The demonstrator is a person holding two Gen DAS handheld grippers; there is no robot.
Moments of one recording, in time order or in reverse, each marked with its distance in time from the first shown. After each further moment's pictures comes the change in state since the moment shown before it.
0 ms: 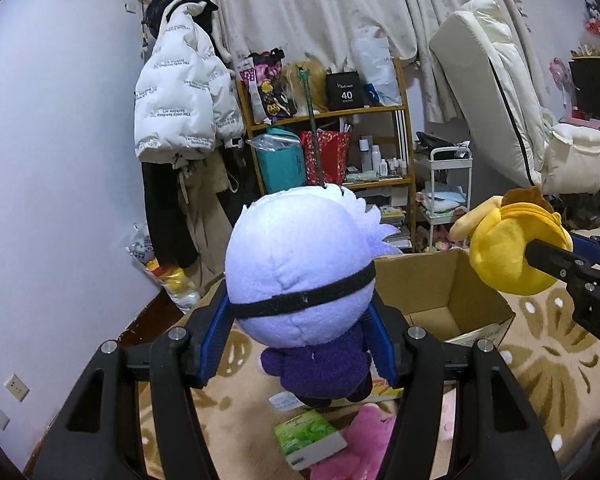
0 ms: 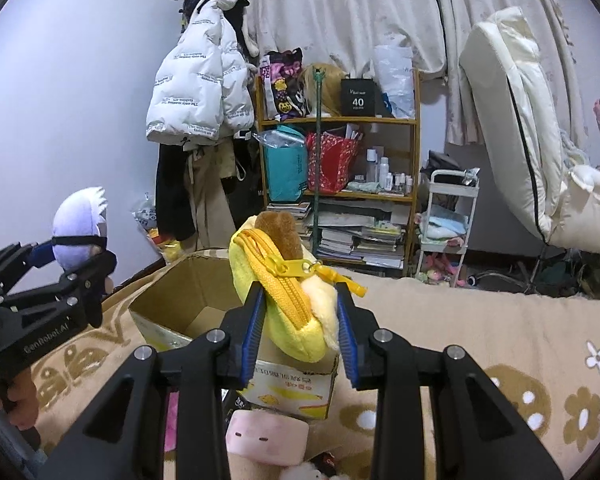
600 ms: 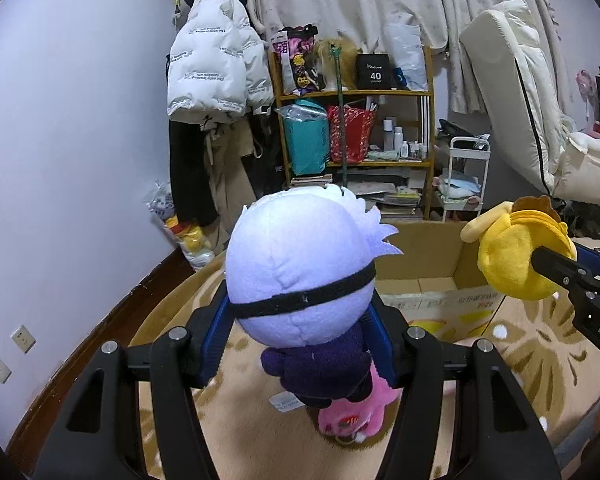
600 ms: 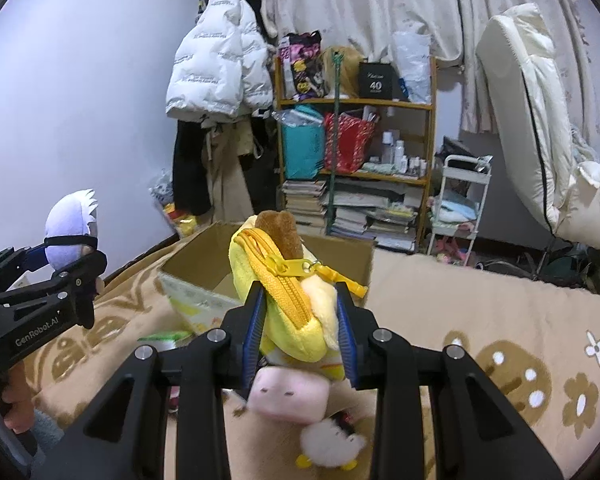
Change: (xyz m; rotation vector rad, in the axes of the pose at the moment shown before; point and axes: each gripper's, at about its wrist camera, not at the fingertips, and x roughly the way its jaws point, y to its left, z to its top) left arm -0.040 0.021 -0.022 -0.098 0.093 0.050; right arm -0.024 0.019 -0.015 -0.039 0.058 0.034
